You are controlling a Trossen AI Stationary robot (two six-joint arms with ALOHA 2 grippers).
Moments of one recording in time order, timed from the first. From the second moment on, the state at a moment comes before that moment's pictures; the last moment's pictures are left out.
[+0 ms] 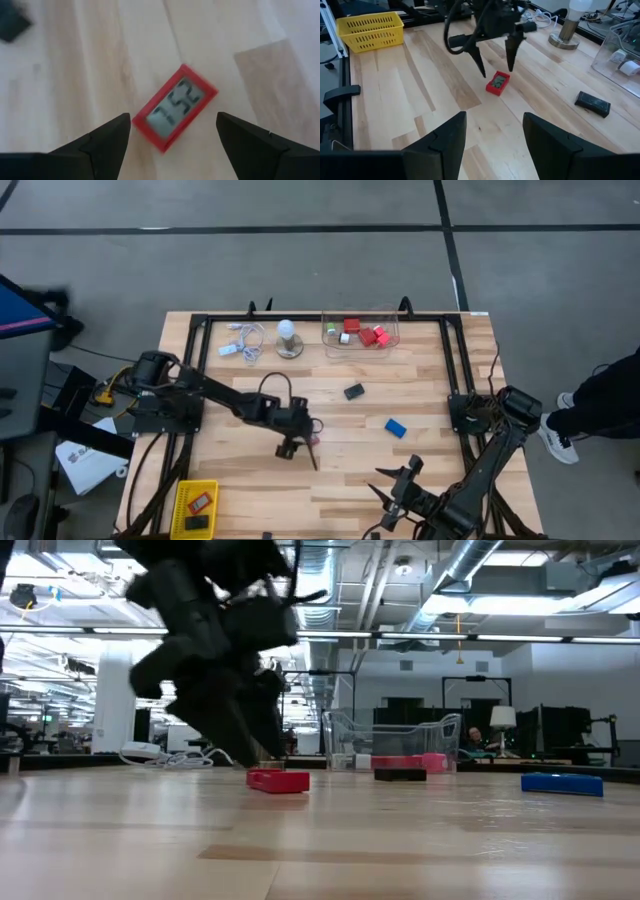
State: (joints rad) left arm -0.19 1.74 0.92 -0.18 -0.11 0.12; right arm 0.99 1.89 1.43 -0.98 1.13 1.39
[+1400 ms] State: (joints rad) left arm -0.30 1.61 1.00 -0.24 0.24 -0.11; right arm 1.00 1.89 1.43 -0.98 1.13 1.39
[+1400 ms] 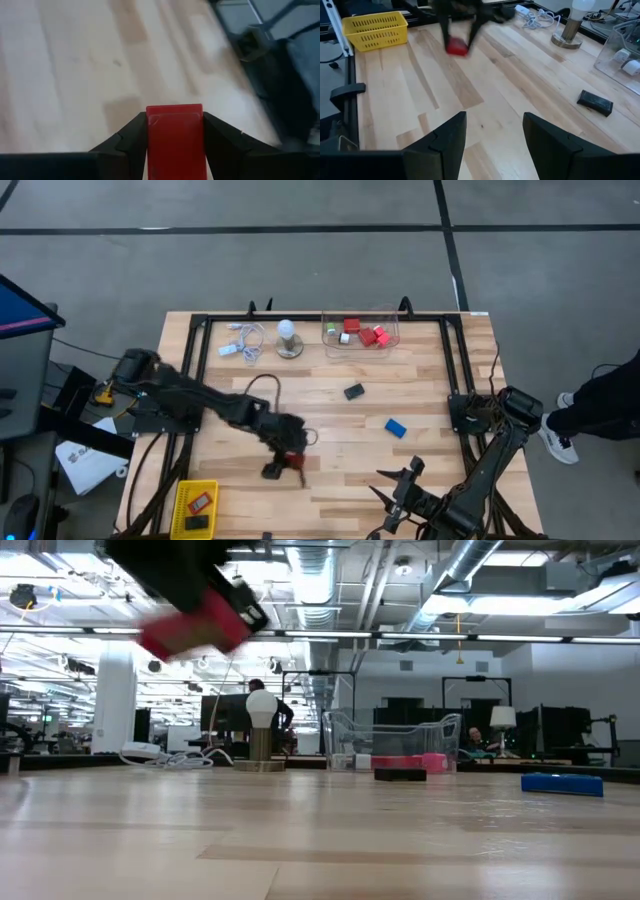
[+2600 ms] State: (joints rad) left arm -1.17 1.36 0.98 -0.85 -0.21 -1.58; right arm 1.00 1.89 1.43 -0.98 1.13 1.43
